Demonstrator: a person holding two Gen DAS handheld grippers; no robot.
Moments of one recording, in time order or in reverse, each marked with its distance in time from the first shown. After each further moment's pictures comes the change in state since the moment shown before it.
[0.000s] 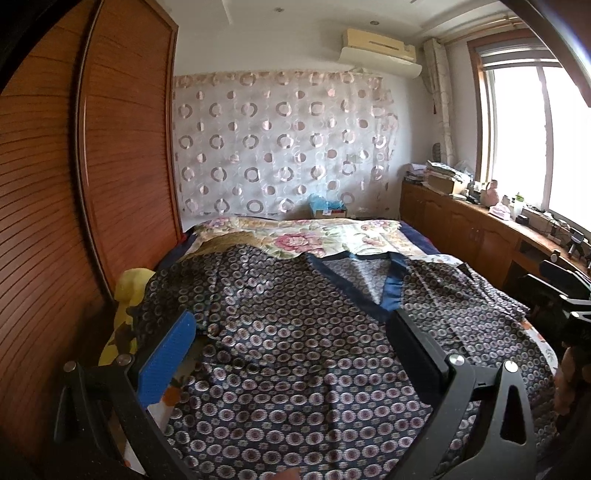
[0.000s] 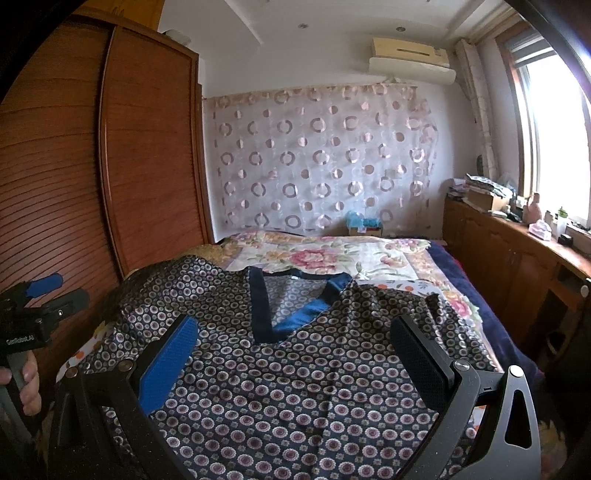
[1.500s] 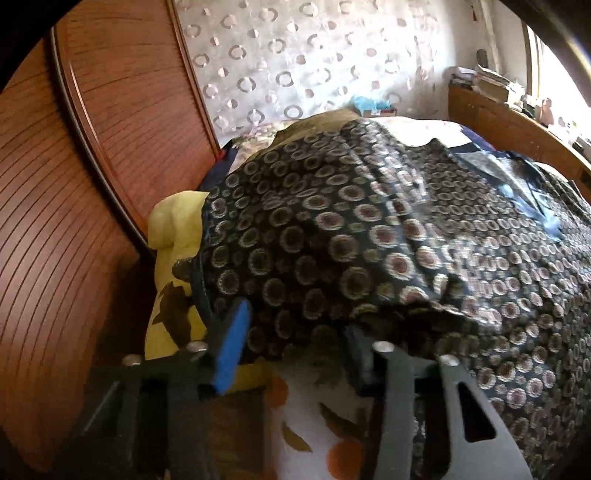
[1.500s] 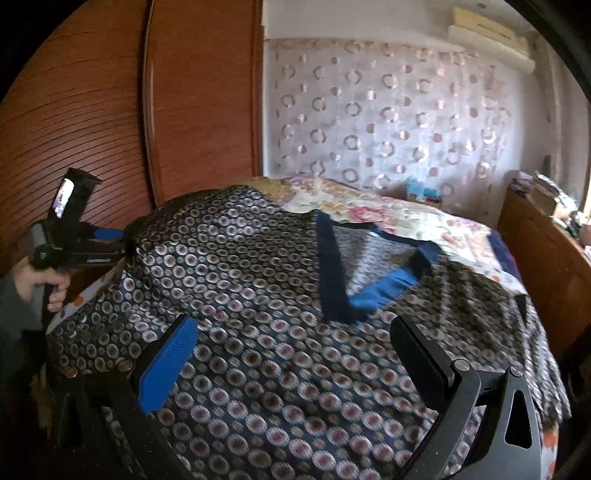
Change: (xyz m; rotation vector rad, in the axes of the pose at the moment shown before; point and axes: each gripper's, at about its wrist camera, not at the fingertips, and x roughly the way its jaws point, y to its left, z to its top) left arm 0.168 0.148 -0.035 0.105 0.389 0.147; right arm 0.088 0.015 0.025 -0.184 0.197 0.185
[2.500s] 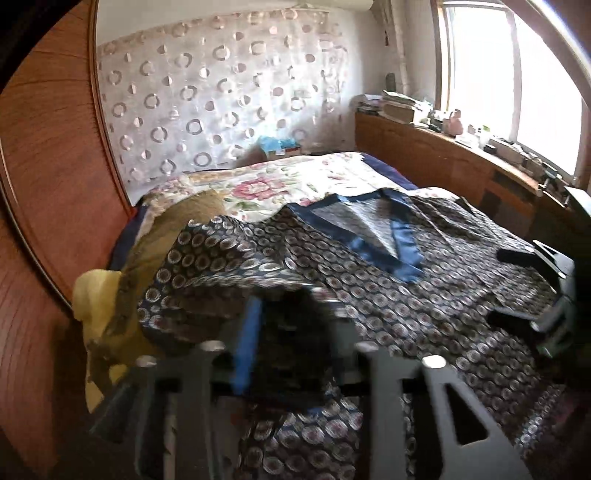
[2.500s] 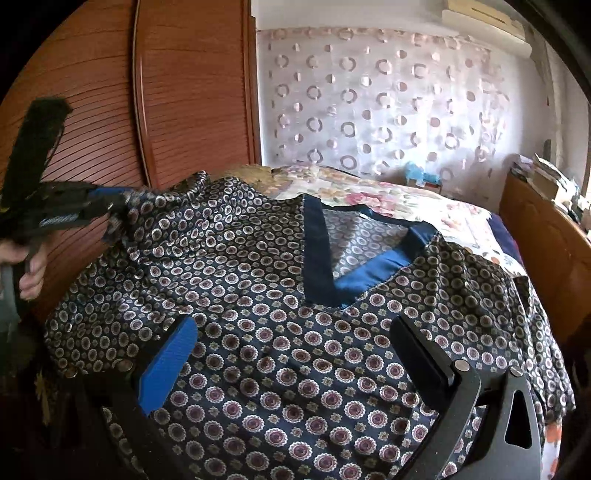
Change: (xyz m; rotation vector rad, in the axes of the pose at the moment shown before) left arm -0.105 -0.089 0.033 0.138 -0.151 -0.327; right arm -0.009 -0.015 -0.016 0.061 0.034 -0.027
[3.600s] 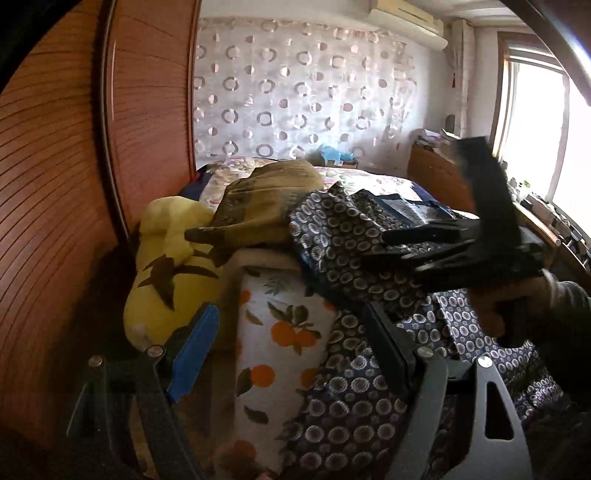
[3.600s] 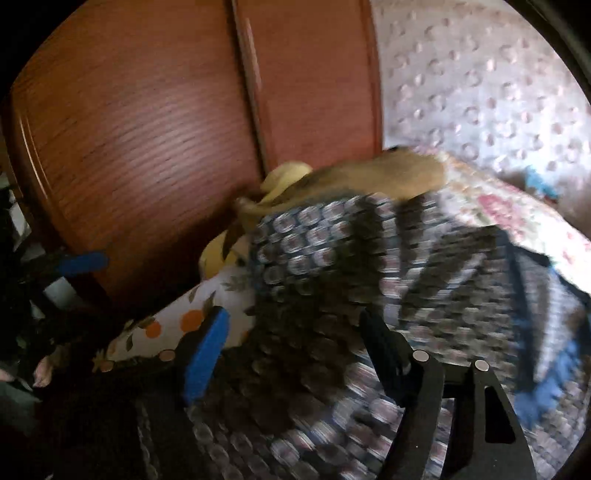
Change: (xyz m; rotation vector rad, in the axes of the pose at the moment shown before) left arm -0.082 0.075 -0.110 -0.252 -0.062 0.134; right arm 0.136 0.139 0.074 -0.197 0.179 0.404
